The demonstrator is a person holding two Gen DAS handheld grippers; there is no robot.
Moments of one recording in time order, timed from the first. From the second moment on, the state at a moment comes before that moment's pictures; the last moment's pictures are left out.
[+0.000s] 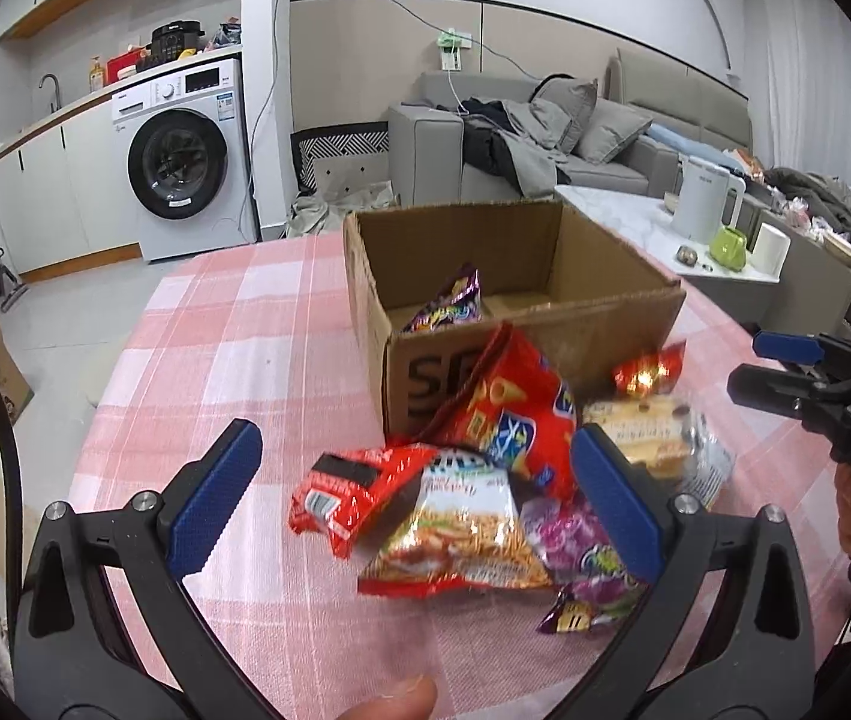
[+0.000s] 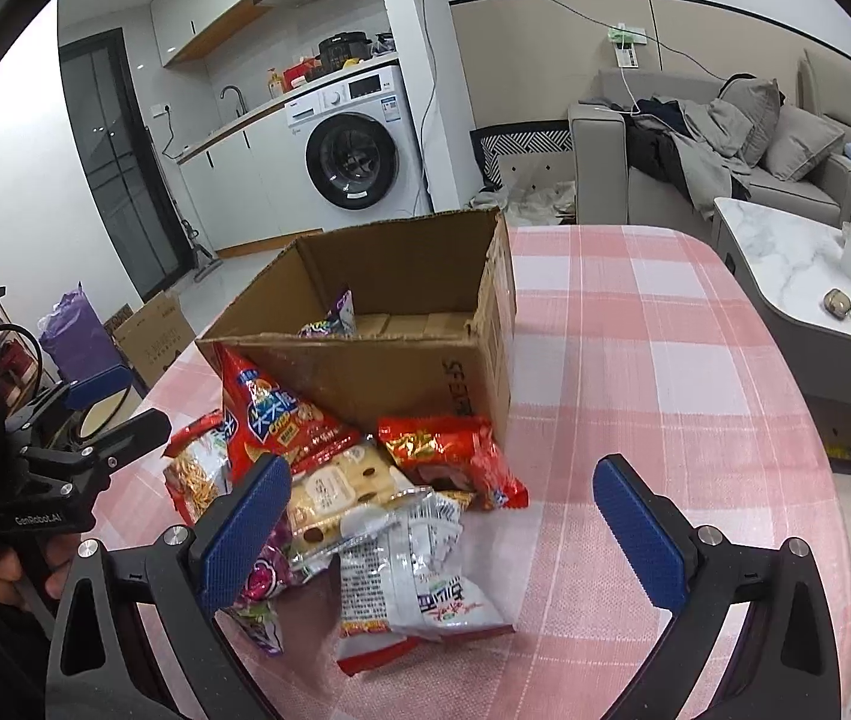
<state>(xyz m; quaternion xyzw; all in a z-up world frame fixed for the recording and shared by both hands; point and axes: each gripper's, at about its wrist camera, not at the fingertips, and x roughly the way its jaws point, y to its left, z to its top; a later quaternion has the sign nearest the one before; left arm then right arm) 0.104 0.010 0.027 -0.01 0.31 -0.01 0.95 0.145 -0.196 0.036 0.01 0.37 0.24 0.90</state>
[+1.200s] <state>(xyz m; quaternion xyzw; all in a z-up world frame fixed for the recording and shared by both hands) 0.126 0.001 -0.009 -0.02 0.40 -0.07 0.92 0.145 -0.181 -0.008 -0.08 0.45 0.26 0.85</state>
